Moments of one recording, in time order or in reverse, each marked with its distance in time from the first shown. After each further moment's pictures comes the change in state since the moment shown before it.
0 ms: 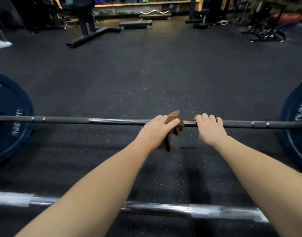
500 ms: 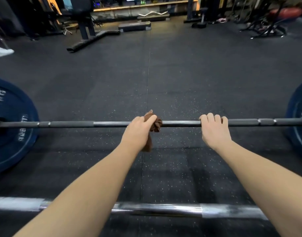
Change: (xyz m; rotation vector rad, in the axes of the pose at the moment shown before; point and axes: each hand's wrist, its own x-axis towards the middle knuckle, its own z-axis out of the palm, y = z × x) left_hand -0.035 -0.043 -0.021 0.021 0.074 -0.282; right_hand -0.006 -0.011 0.021 -0.067 0.259 0.084
